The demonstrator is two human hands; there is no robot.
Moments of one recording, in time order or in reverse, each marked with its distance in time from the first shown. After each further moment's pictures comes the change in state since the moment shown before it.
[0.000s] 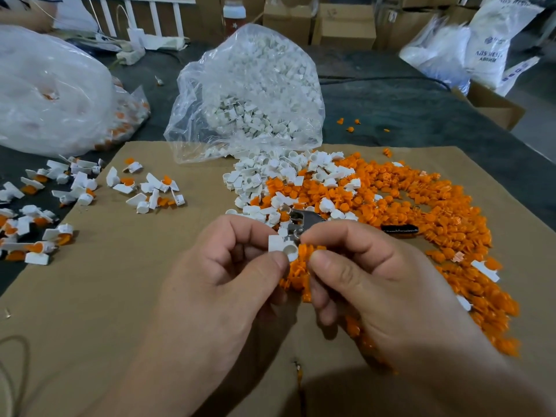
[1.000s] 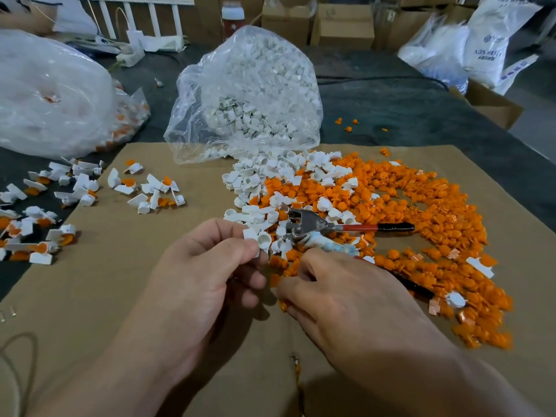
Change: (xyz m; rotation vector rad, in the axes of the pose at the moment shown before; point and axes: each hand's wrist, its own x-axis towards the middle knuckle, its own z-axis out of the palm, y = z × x) left_hand 0.014 0.002 -0.012 -0.161 0.032 -0.325; right_hand -0.003 0.001 0.012 -1.423 -0.198 -0.291
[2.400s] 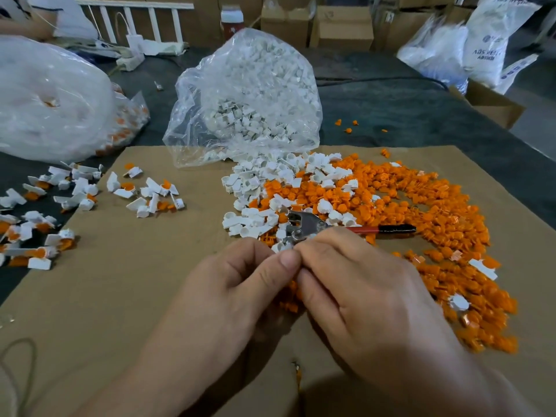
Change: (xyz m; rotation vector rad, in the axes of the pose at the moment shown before) left_hand -0.010 -0.007 0.007 0.370 -0.123 0.172; right_hand 0.000 0.003 -0.011 0.245 0.379 0.011
